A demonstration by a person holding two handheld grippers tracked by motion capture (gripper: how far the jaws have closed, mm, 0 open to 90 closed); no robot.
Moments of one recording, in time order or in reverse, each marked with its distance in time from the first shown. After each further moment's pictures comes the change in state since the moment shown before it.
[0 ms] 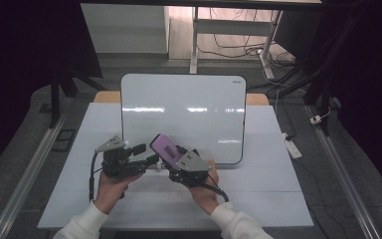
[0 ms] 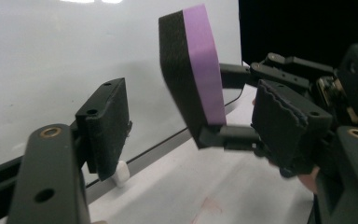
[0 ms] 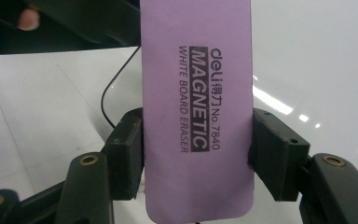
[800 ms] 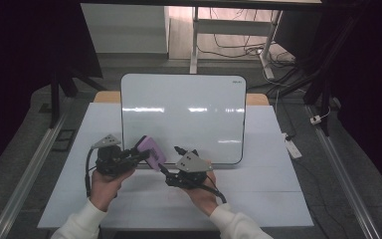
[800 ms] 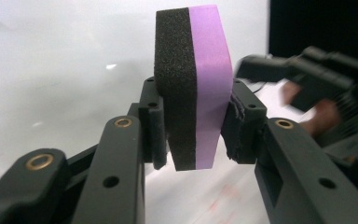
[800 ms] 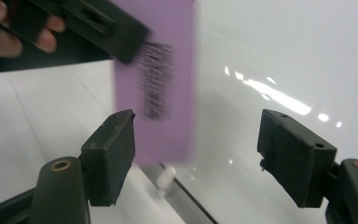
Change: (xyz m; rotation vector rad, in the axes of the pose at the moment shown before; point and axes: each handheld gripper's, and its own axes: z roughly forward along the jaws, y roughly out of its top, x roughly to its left) left arm 0.016 0.000 -0.019 0.081 0.107 -0.034; right arm 0.000 0.001 -0.004 -0.012 0.054 0.061
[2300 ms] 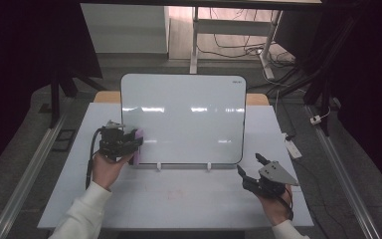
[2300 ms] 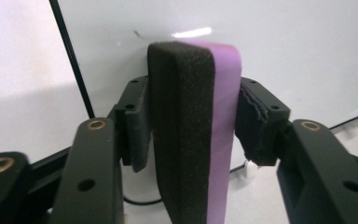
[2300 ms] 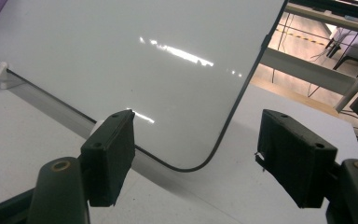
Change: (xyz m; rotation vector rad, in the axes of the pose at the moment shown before) left arm 0.022 0.030 0.030 0.081 0.275 -0.032; right arm -0.105 -0.067 -0.150 0.099 -0.341 0.073
